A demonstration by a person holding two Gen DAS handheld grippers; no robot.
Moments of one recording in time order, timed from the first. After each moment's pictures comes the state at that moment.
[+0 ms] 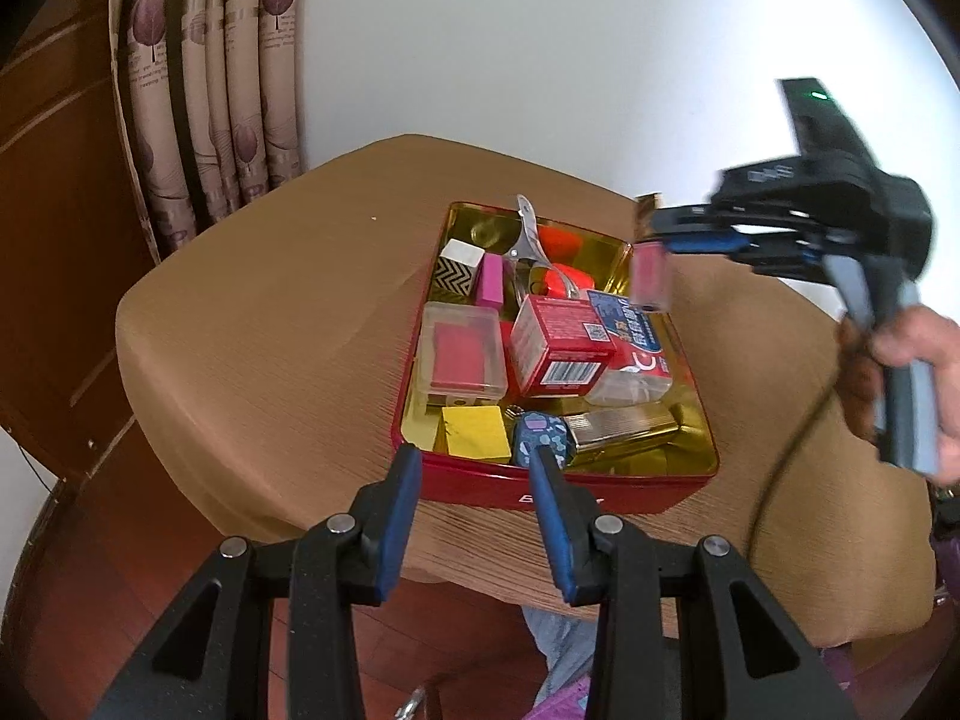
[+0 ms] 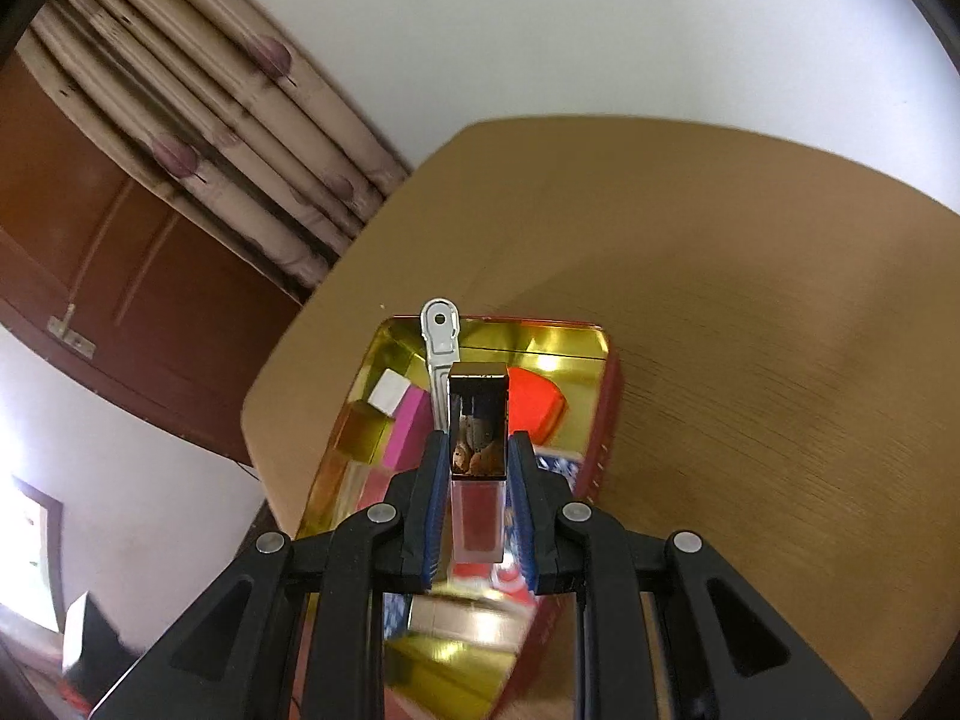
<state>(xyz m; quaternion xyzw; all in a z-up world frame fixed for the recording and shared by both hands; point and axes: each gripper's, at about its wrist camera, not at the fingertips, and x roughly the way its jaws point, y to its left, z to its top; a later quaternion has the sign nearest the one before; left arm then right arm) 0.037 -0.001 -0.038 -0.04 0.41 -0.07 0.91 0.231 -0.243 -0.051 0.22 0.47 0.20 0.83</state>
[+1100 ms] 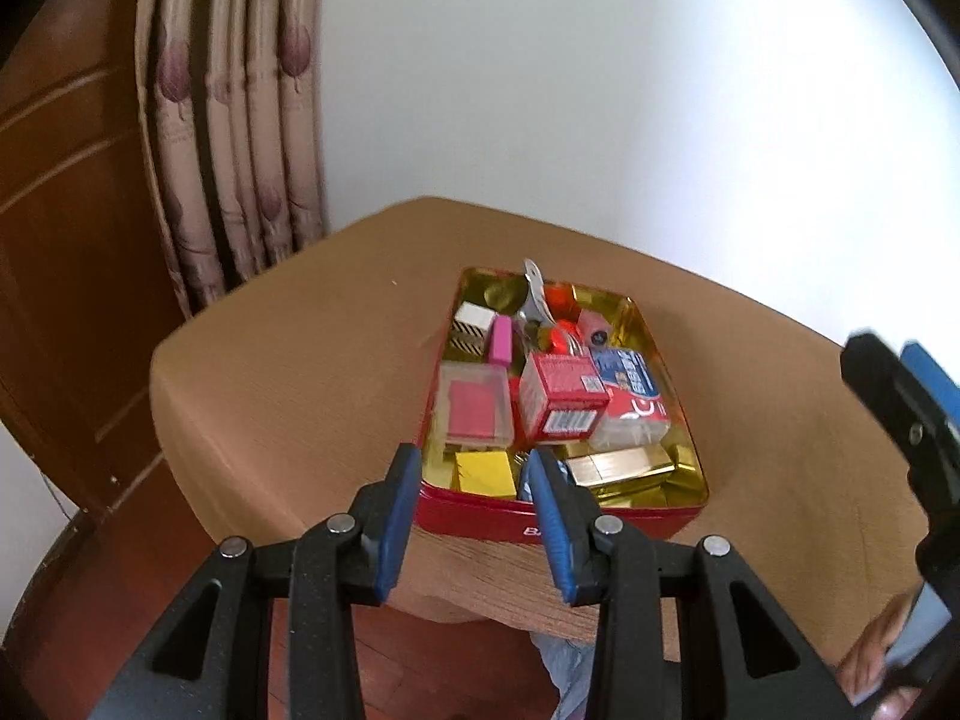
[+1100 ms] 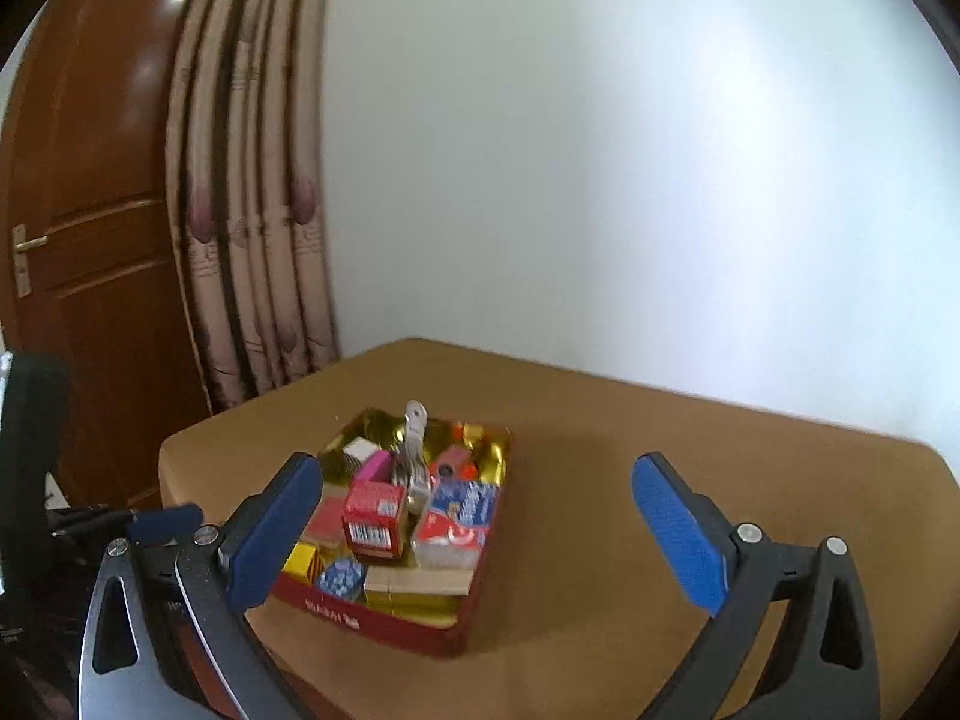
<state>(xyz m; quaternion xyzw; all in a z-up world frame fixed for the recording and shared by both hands) 0.009 -0.005 -0.011 -0.02 0.34 -0.04 0.94 -0.014 -0.202 0.004 0.07 0.18 0.00 0.98</state>
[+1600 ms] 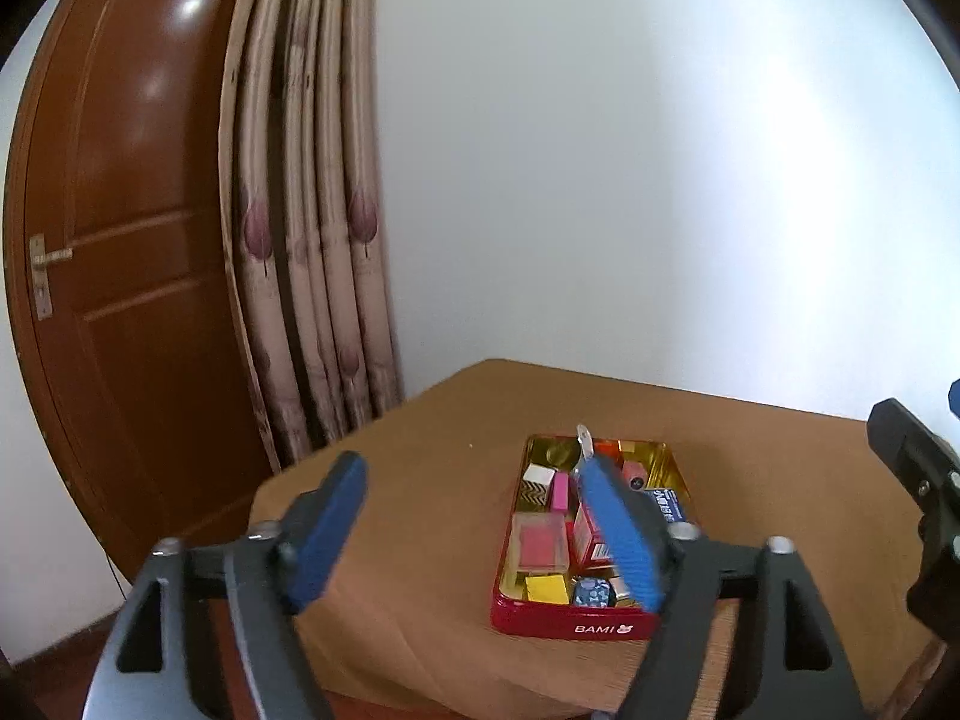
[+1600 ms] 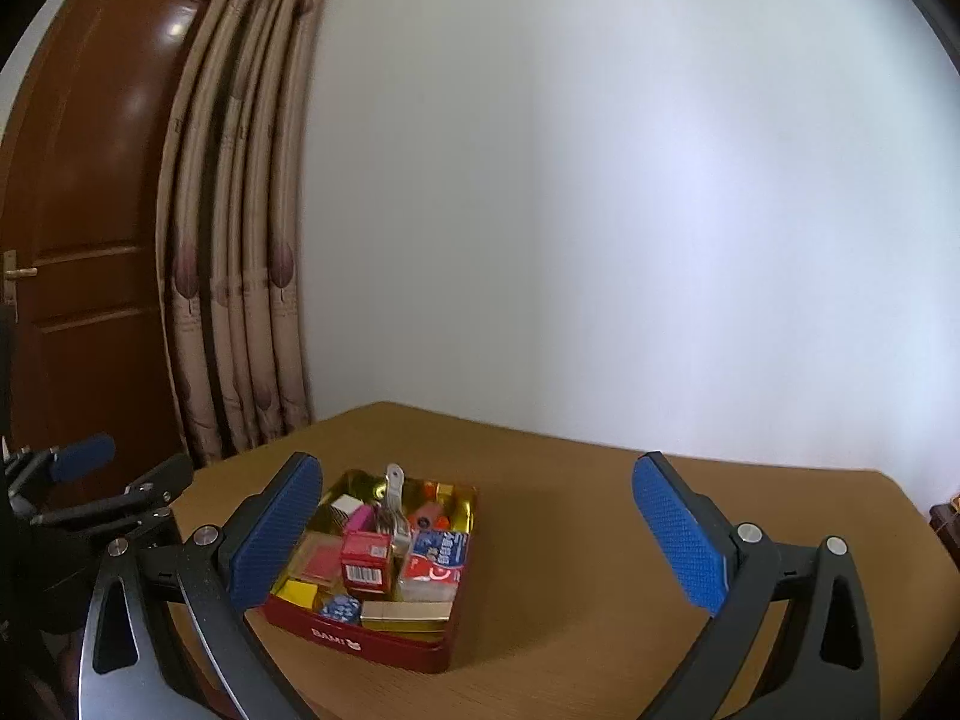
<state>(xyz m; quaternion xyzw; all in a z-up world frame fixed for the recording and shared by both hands) -0.054 0.001 0.059 0.02 0.16 0.03 0.99 -0.083 -0.185 0.047 0.04 0.08 -0.05 0.99</state>
